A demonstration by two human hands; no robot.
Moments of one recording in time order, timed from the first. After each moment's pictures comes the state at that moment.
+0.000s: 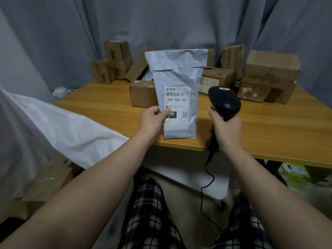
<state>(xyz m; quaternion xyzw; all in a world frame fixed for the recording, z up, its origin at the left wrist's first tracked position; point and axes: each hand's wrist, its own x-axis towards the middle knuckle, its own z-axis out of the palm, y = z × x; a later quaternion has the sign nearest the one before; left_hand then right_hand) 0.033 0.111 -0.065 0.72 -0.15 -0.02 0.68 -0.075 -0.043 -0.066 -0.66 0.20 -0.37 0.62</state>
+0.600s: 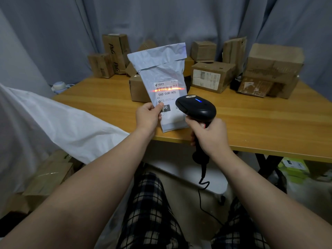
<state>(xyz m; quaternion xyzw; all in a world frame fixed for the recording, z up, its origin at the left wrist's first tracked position) 0.050 0.112 -0.081 0.70 -0.06 0.01 0.71 -0.082 -0.007 -0.080 -0.75 0.10 -0.28 0.59</state>
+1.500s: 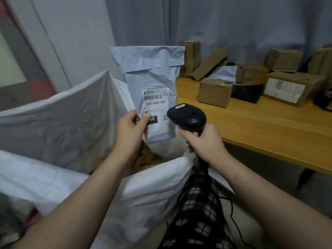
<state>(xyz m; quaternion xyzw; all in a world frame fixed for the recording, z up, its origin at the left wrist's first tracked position) -0.035 0.351 -0.059 0.78 0.00 0.25 0.57 -0.057 0.158 -0.076 -0.79 -0.08 -0.15 0.59</state>
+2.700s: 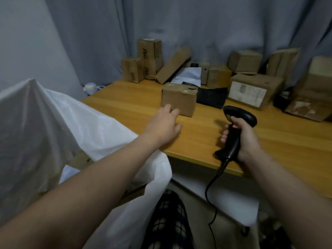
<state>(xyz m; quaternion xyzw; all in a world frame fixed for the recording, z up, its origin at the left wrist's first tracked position) 0.105 0.167 -0.060 0.94 -0.28 0.12 0.14 0.014 -0.033 -0.076 -0.50 0.26 -0.11 0.82</state>
